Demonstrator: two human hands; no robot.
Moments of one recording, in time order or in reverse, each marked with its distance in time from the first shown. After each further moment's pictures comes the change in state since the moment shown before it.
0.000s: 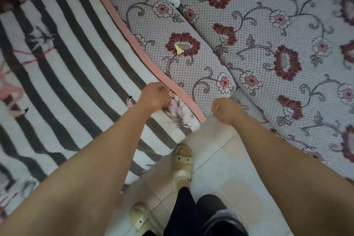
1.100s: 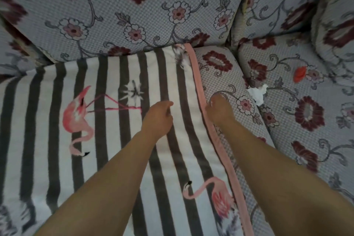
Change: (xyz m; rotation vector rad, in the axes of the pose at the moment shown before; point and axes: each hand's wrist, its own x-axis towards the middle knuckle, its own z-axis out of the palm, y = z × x) left_hand 0.101 -0.018 -0.218 0.143 0.445 0.152; right_hand 0.204 -0.300 -0.119 0.147 0.275 -0.283
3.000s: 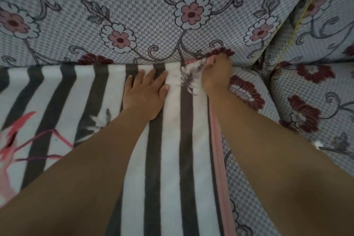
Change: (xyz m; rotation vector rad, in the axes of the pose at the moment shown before) left_hand 0.237 -0.056 0.006 0.593 0.224 -0.041; right_hand 0.254 -0.099 0.023 0.271 0.395 -0.146
